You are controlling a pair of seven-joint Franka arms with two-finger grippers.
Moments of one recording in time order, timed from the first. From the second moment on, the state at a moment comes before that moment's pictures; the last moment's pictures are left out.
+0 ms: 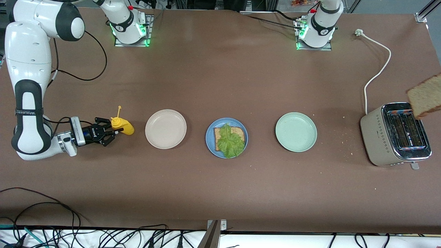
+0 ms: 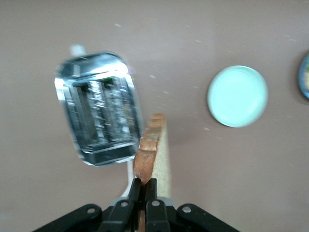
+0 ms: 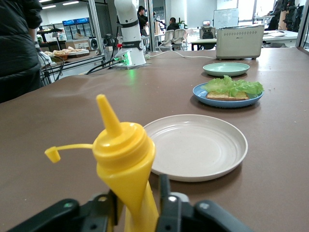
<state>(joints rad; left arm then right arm) 0.36 0.24 -0.03 -1.23 -0.07 1.35 0.45 -0.14 1.01 -0.17 -1.27 0.96 1.26 -2.45</state>
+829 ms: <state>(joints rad) 0.10 0.39 -0.08 -1.24 -0.36 1.24 0.32 -0.20 0.91 -0.23 -1.21 0.92 1.25 -2.16</state>
